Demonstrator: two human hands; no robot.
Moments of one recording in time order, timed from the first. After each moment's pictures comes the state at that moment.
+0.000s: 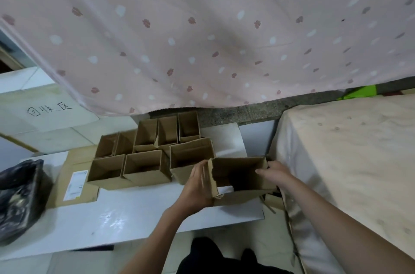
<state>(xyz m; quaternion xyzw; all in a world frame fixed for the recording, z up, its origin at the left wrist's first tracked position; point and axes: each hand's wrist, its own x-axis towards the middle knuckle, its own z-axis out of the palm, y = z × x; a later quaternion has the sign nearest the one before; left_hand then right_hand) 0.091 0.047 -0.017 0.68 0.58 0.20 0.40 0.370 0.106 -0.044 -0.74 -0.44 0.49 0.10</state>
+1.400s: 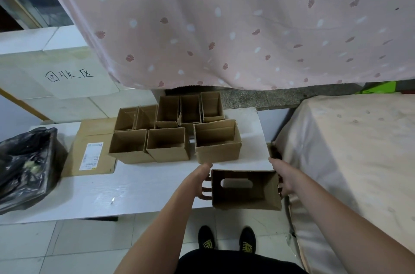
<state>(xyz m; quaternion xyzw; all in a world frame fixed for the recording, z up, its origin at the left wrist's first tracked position) 0.023 0.051 -0.043 0.17 0.68 0.11 0.71 0.285 0.069 -0.040 -0.74 -0.13 0.65 0.12</state>
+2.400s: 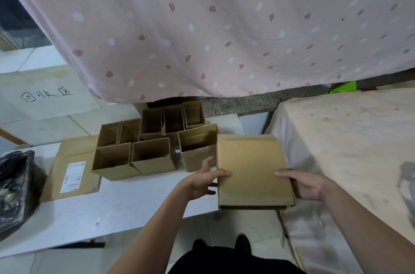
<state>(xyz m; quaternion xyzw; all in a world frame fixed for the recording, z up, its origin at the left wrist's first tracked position) 0.055 0.043 -0.013 0.36 0.53 0.13 0.76 0.377 0.016 -0.006 -0.58 -0.17 0.76 0.23</state>
